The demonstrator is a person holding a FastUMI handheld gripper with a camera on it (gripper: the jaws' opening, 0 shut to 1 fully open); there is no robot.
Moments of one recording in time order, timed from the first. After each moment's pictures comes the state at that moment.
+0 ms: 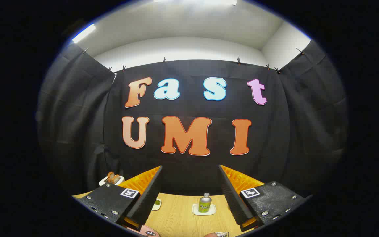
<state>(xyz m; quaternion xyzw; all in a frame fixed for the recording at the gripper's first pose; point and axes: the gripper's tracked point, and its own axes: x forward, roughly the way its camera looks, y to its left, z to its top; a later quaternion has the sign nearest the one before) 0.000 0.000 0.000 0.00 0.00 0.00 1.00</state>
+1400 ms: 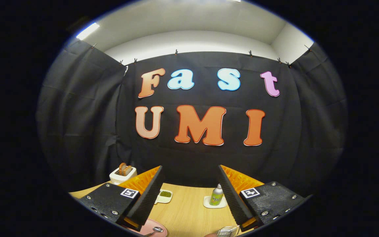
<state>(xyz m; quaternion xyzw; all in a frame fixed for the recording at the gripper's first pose) -0.018 0.057 -0.045 0.00 0.05 0.06 1.00</state>
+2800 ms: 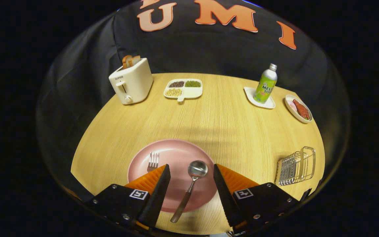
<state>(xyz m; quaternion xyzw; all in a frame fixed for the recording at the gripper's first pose) -0.118 0.178 -0.368 -0.01 0.52 0.08 0.85</state>
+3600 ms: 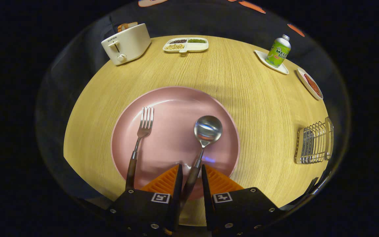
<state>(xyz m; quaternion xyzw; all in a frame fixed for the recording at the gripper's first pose) -0.181 0.183 -0.426 -0.03 0.64 0.08 0.77</state>
